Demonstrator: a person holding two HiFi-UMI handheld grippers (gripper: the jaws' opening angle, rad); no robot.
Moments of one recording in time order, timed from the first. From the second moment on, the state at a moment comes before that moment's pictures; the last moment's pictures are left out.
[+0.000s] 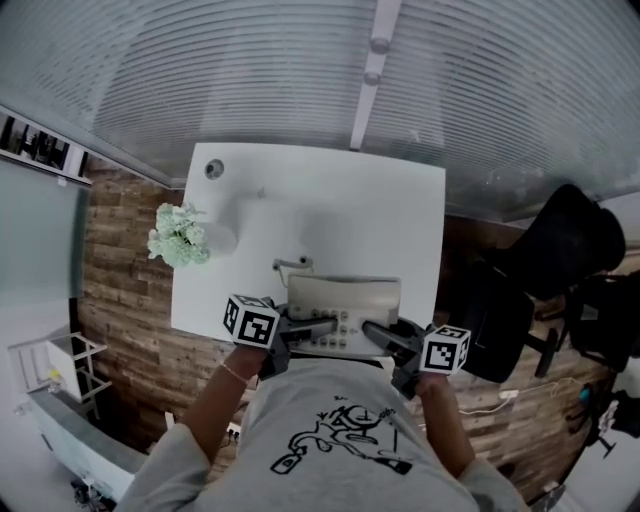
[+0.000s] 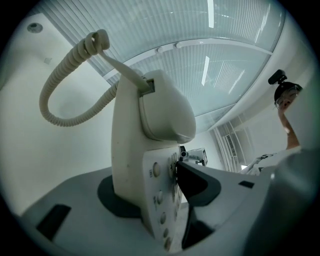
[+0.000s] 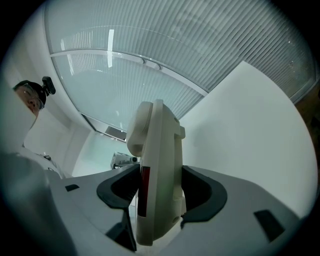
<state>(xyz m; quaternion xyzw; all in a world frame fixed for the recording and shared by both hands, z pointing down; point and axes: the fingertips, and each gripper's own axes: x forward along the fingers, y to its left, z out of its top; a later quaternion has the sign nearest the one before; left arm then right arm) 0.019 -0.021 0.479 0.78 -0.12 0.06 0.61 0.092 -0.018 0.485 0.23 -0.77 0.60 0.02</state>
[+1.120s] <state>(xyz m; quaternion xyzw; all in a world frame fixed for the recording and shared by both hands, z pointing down) 0.007 -0.041 0.532 0.78 -0.13 0.08 0.61 0.080 -0.035 0.531 0.26 -0.75 0.61 0.01</state>
